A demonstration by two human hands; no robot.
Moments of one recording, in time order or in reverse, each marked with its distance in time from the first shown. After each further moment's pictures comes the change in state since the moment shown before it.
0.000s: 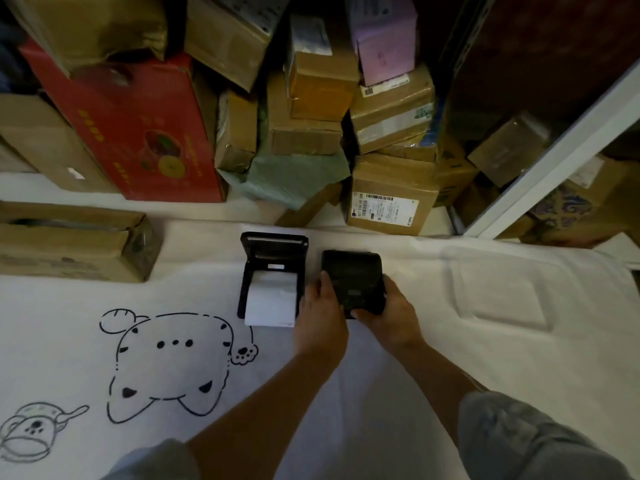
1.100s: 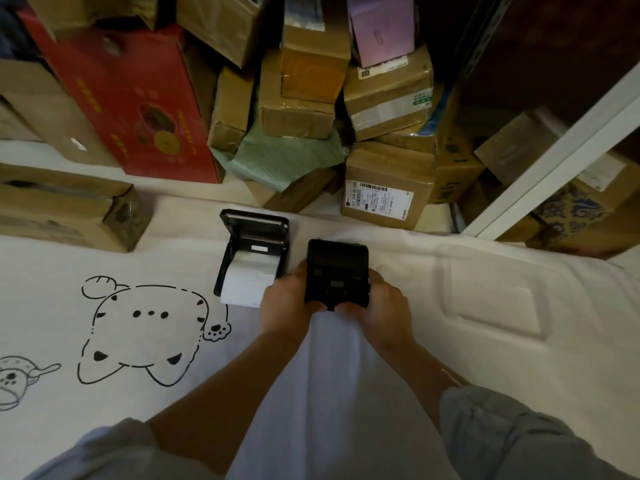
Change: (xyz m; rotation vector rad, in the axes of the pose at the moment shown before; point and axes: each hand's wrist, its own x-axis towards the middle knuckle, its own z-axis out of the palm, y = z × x) left_hand 0.007 -0.009 0.009 0.055 0.116 0.045; right_hand 0.003 0.017 -0.021 -0.151 -0.024 -0.248
